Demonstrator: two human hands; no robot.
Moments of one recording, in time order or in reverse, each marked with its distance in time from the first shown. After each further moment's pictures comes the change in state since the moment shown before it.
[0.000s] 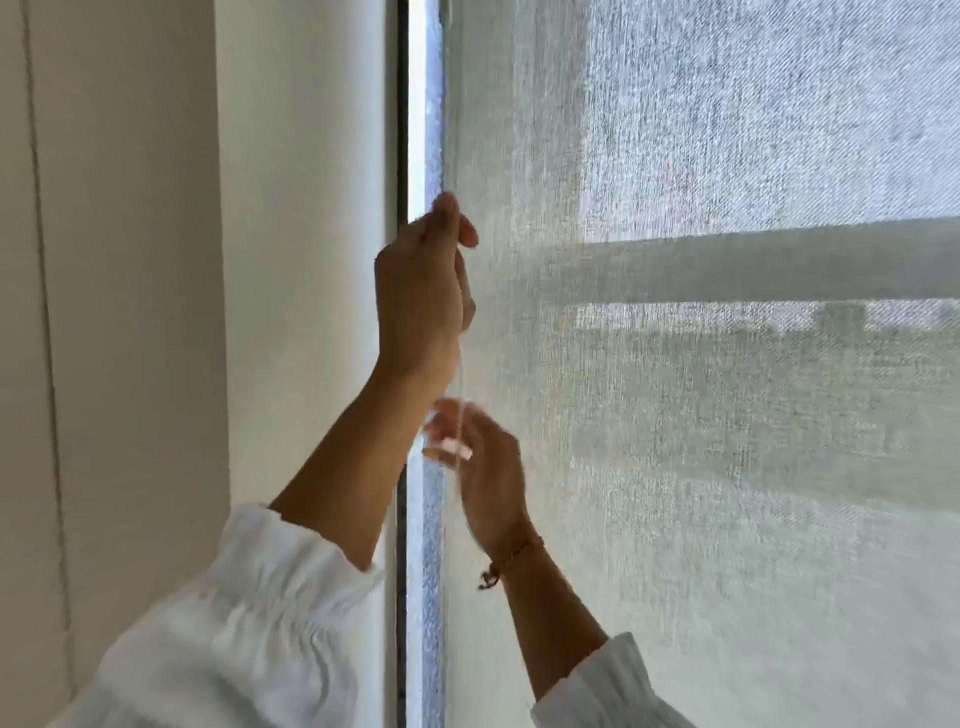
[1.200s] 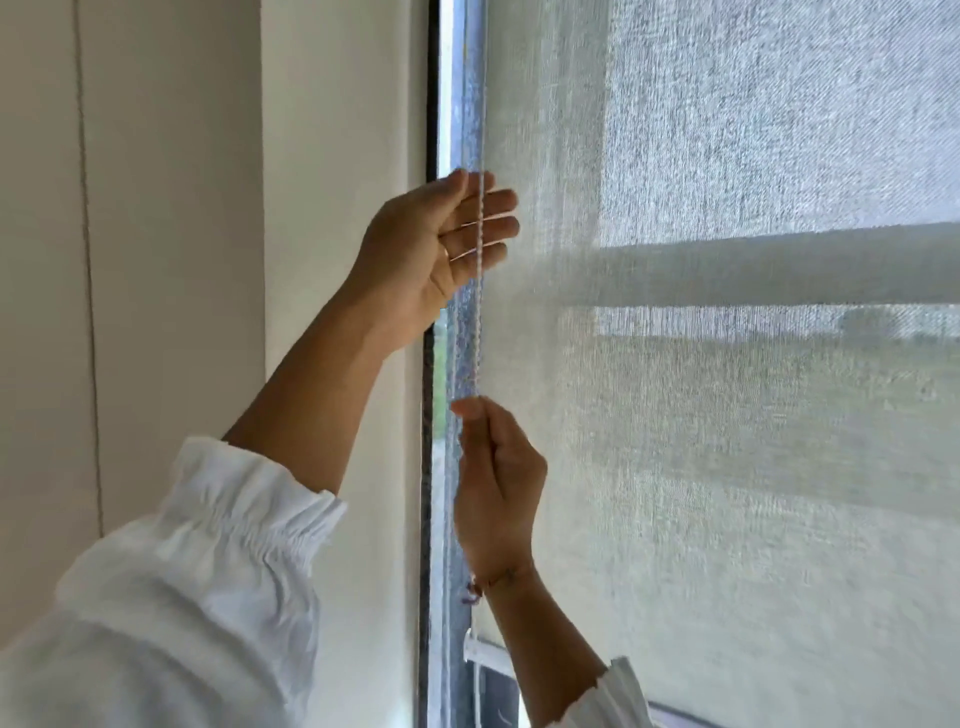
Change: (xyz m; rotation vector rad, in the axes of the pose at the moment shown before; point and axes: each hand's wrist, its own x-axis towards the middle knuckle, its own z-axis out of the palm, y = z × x) left_hand 0.032 0.026 -0.030 -0.159 -0.274 -0.273; right_hand -0.017 0.007 0.030 -0.280 0.349 -0.403
